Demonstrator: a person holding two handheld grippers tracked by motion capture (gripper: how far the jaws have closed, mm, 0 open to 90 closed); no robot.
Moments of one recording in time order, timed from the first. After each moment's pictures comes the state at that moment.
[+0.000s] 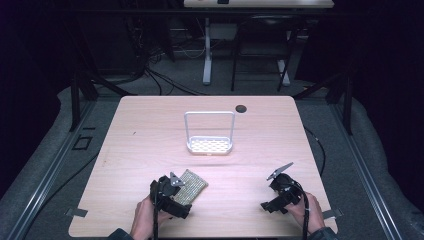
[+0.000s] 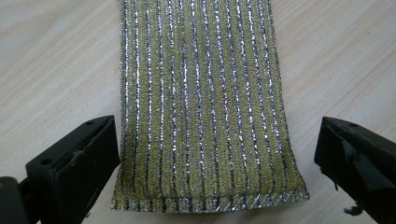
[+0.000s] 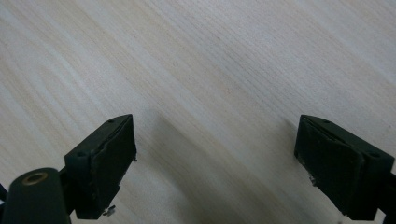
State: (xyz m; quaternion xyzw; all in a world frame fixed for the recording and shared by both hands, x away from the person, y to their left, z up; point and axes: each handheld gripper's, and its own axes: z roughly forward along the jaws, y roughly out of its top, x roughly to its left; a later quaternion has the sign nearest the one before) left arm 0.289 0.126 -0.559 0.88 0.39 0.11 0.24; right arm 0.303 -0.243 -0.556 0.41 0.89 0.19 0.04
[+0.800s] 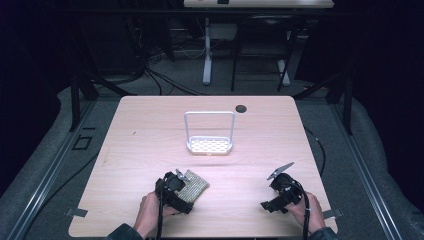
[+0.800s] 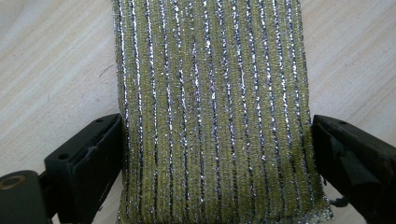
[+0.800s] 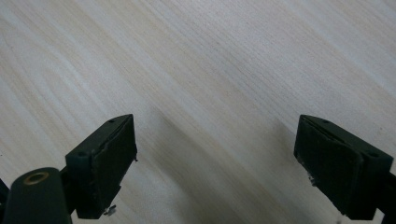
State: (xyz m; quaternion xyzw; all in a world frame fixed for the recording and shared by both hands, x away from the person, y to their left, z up) left arm 0.307 0.116 -0.563 0.90 0.39 0.08 0.19; right arm 0.302 -0.244 -0.552 0.40 0.89 0.20 0.04
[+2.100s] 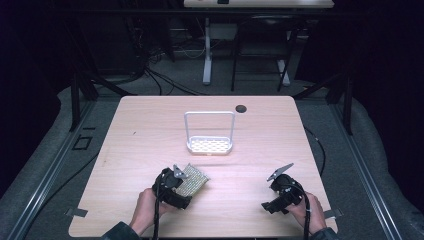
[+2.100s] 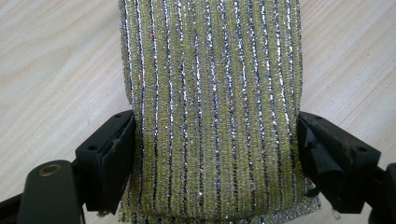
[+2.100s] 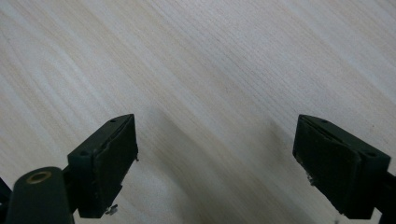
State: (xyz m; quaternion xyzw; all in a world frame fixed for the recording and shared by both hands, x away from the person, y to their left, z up) left arm 0.308 0.122 -0.544 0.90 0.36 0.11 0.23; right arm 0.299 -0.243 -0.550 0.40 0.90 0.19 0.05
